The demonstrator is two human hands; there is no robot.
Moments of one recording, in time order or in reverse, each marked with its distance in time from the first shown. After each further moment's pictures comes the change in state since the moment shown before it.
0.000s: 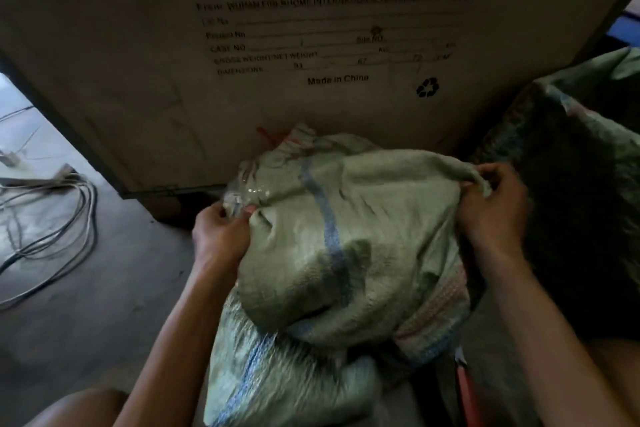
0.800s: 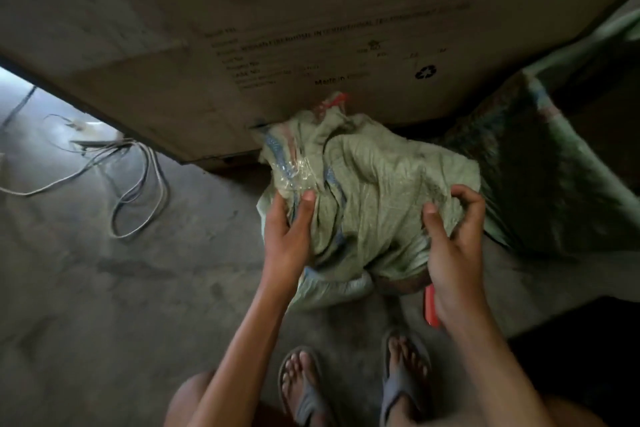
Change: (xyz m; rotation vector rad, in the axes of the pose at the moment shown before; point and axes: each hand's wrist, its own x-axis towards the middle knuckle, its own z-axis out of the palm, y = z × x) left_hand -0.134 0.164 -0.003 0.001 -0.215 -0.050; right_hand -0.067 -0.142 -0.090 0.316 -0.349 0.341
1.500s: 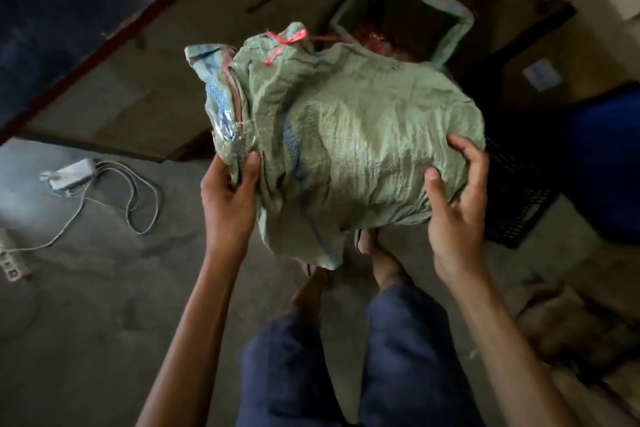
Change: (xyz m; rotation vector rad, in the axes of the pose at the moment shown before) left_hand -0.256 0.301 -0.120 0.158 -0.351 0.198; right_hand -0.317 -0.327 -0.152 -0.082 0.409 -0.079
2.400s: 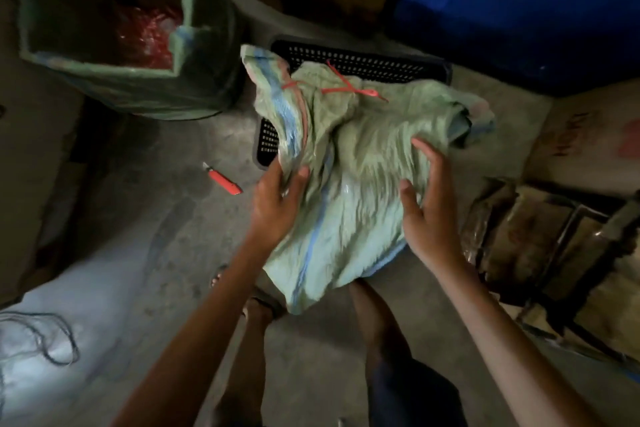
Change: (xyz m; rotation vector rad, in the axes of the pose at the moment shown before) left_hand -0.095 -0.170 0.504 0.626 -0.741 0.109; right_hand 0.086 0.341 -0.334 -0.316 0.231 0.228
